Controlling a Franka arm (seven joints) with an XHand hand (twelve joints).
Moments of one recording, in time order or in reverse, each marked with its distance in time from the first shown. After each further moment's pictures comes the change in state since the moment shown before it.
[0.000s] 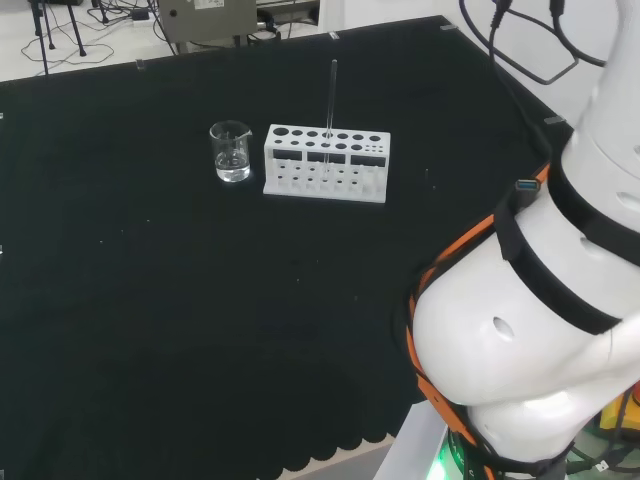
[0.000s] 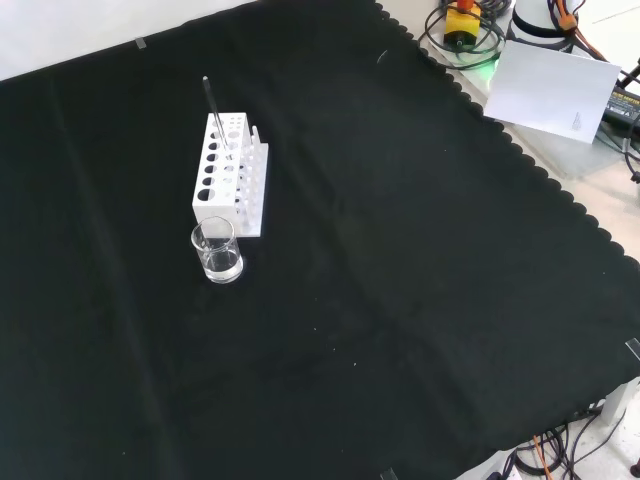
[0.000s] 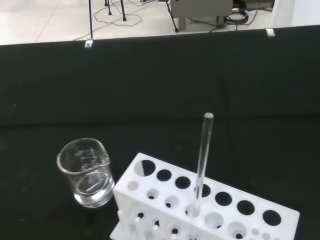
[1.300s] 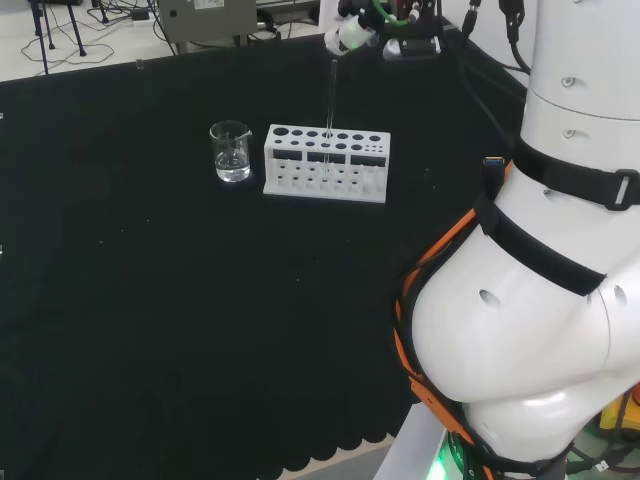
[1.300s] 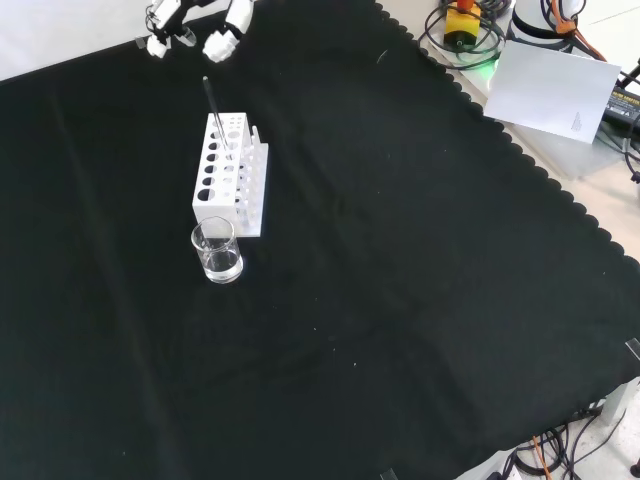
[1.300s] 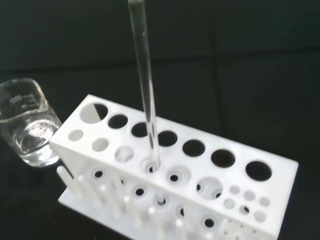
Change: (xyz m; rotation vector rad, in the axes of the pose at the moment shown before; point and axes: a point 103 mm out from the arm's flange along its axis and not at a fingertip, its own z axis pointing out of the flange) arm -0.047 0.053 0.111 0.110 0.032 -0.006
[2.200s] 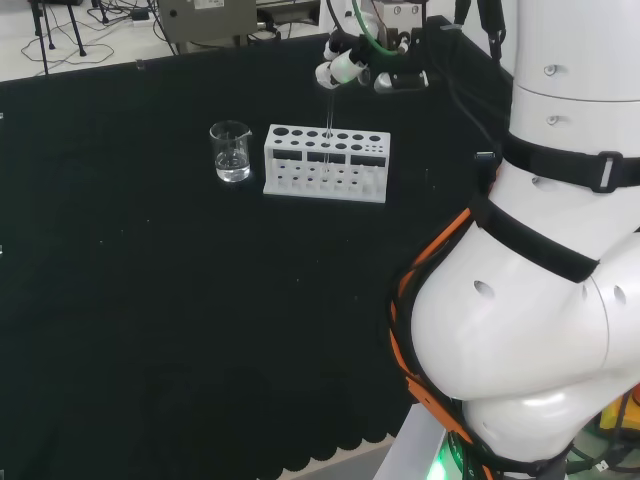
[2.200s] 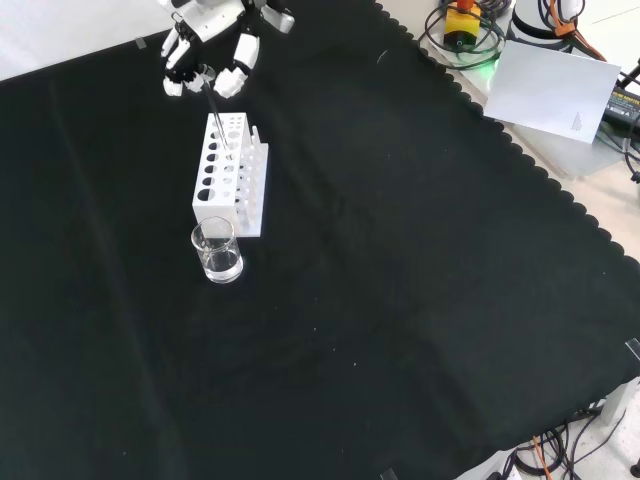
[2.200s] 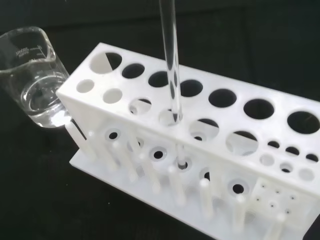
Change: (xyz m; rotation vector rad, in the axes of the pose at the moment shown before) arm 0.006 0.016 0.055 0.057 0.043 -0.053
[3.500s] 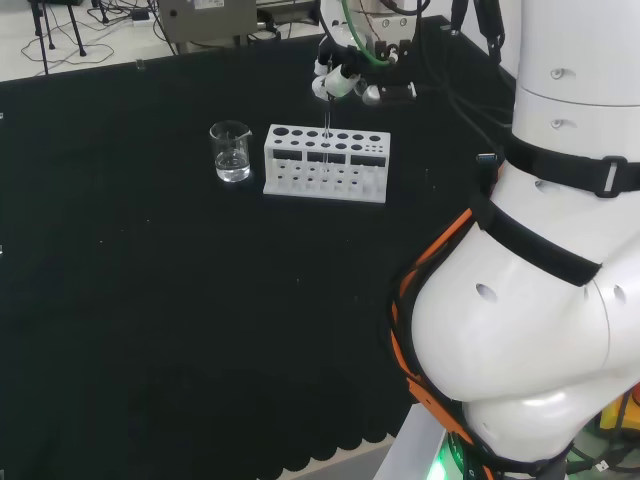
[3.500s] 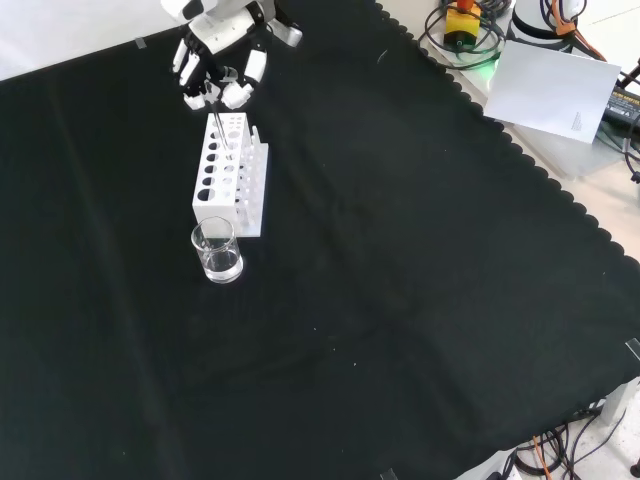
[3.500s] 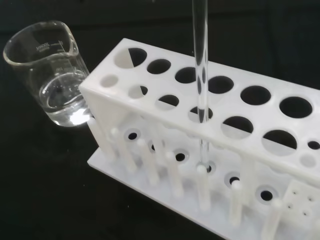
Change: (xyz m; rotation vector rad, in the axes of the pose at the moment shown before) arm 0.021 0.001 0.011 -0.048 -0.016 -0.035
